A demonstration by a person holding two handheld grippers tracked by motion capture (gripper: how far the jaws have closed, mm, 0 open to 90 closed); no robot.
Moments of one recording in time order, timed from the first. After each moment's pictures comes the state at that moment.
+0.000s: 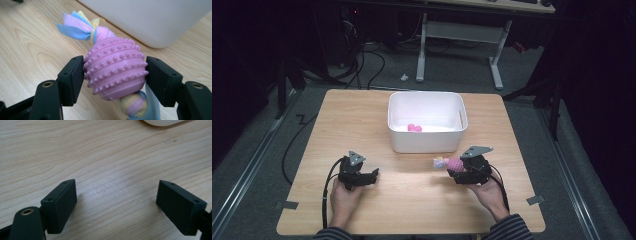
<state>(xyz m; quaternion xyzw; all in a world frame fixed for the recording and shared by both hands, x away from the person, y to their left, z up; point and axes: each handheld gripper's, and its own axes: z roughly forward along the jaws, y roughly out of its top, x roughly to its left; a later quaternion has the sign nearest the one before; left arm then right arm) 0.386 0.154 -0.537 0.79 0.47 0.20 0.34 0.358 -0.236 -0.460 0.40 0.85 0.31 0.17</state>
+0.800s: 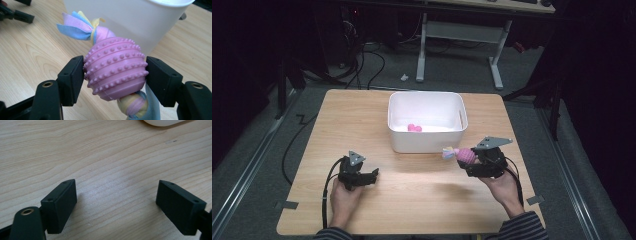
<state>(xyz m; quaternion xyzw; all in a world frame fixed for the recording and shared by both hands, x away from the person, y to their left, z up) 0.387 0.154 -0.537 0.79 0.47 0.20 0.34 0.352 -0.259 -0.409 0.39 0.83 0.34 0.19</state>
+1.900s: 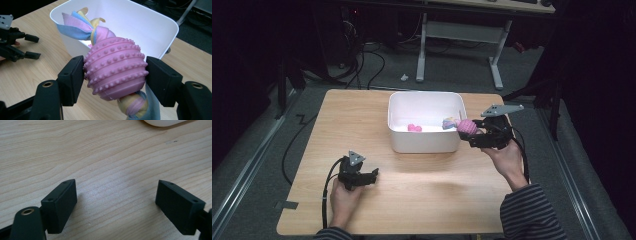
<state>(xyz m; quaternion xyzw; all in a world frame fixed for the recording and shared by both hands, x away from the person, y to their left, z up) 0.387 0.154 -0.537 0.79 0.47 0.20 0.35 0.395 -0.259 -0.339 0.39 0.82 0.38 0.19</state>
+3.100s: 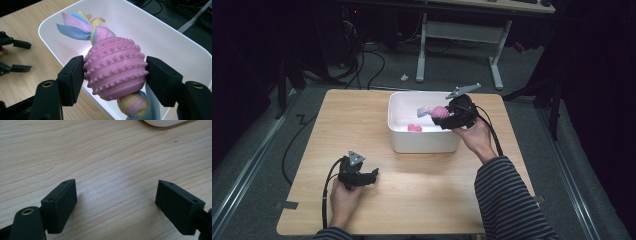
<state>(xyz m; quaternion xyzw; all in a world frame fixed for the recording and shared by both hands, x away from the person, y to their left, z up) 0.387 0.155 -0.537 0.79 0.47 0.20 0.34 0.466 -0.191 -0.348 0.35 0.85 0.35 0.18</state>
